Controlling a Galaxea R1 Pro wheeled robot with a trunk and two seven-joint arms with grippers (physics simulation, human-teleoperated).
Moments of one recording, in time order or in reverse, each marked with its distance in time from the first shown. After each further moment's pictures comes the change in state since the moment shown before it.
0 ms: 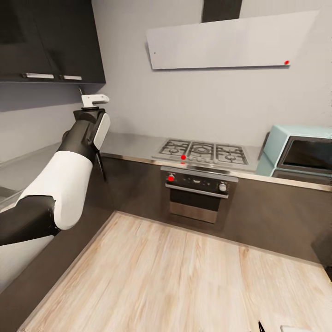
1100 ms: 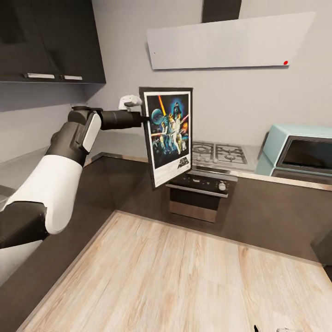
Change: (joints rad) left arm 0.036 0.084 -0.108 -0.092 0.116 0.153 -1.312; right arm -0.001 -0.008 0.011 0.045 0.009 -0.050 0.076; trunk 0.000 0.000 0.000
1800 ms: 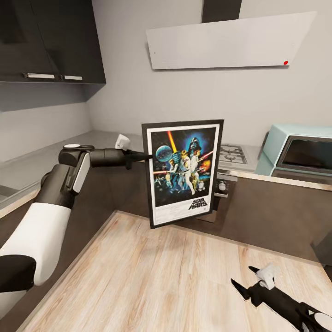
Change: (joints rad) left arm 0.348 0.117 -0.043 -0.349 0.006 -0.011 -0.503; right arm -0.122 -0.119 -0.011 -0.395 -0.003 0.299 0.635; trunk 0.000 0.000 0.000
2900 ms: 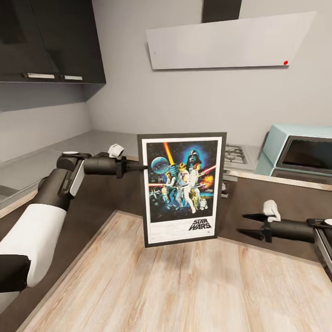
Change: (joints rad) left arm 0.006 0.045 0.000 0.114 -0.002 -0.001 -0.227; right arm -0.544 -0.220 0.000 0.108 0.001 0.361 0.706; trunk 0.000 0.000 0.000
